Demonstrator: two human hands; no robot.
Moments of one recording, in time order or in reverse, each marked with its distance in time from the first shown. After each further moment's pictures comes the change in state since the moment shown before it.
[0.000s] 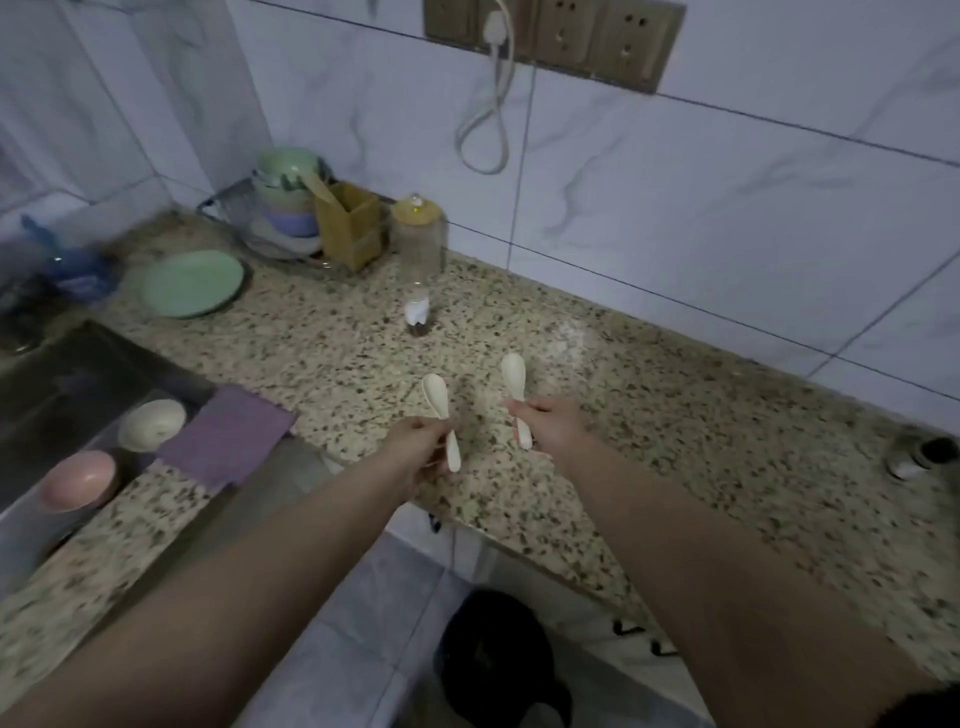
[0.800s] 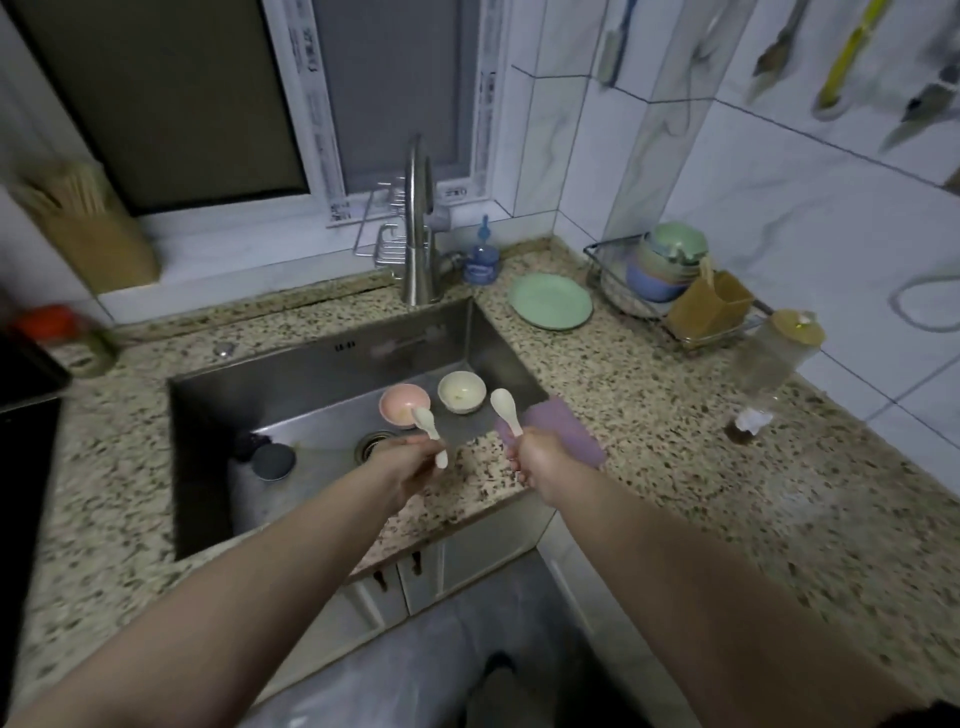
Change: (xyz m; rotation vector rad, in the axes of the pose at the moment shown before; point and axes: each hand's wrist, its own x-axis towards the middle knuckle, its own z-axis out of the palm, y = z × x) left_hand -0.068 -0.065 -0.402 -0.616 0.420 0.105; right_hand -0.096 -0.074 0.428 -0.322 -0.469 -0.022
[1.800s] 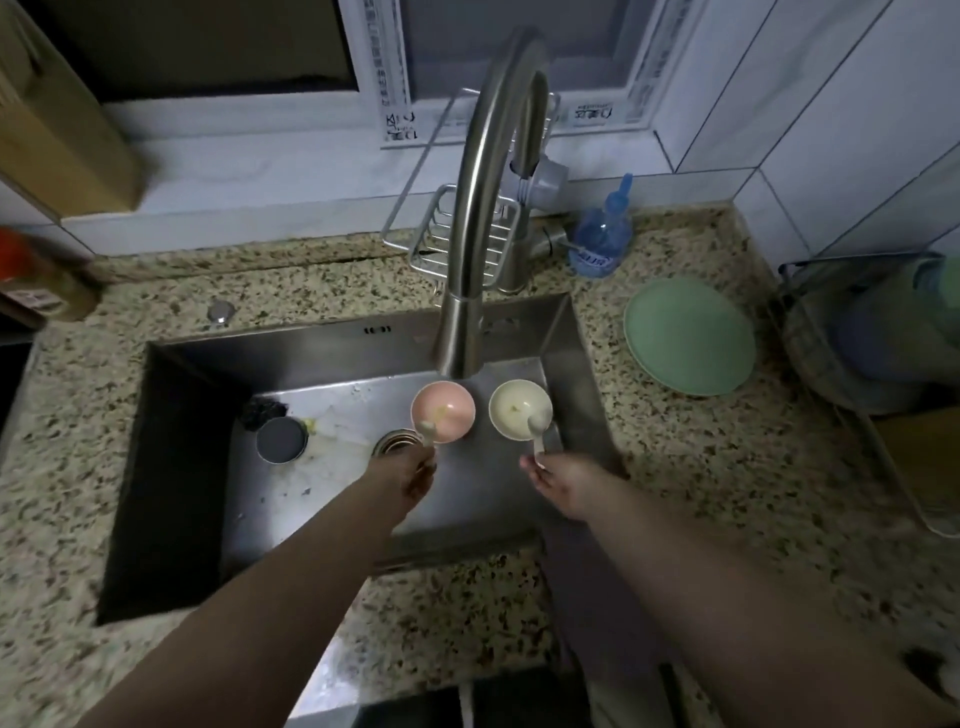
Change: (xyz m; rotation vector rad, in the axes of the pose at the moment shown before) left_hand 0.226 0.049 -0.005 -0.337 0.403 -0.312; right_hand 0.258 -0.074 0.046 0.211 -0.225 0.423
